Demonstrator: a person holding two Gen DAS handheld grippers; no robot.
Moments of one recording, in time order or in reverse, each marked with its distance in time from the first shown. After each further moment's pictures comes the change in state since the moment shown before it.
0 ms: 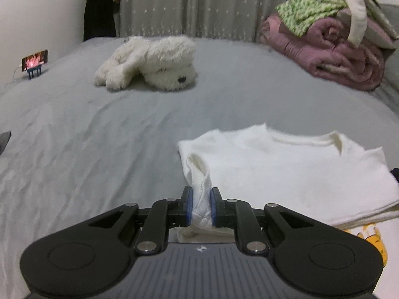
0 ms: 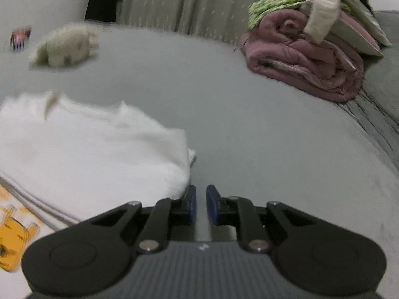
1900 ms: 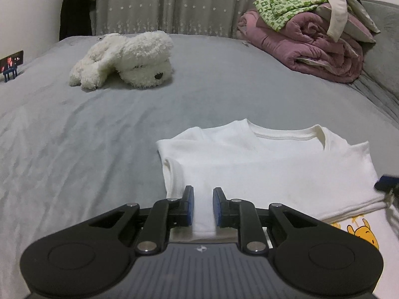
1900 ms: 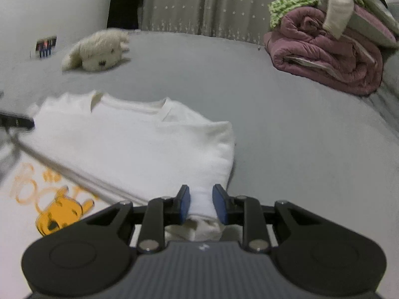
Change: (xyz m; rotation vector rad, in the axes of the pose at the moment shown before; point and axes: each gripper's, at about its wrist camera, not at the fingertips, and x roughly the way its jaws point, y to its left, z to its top) left arm 0.018 0.005 0.003 0.048 0.039 -0.109; right arm -0.023 0.001 -0.010 0.050 0.031 0.171
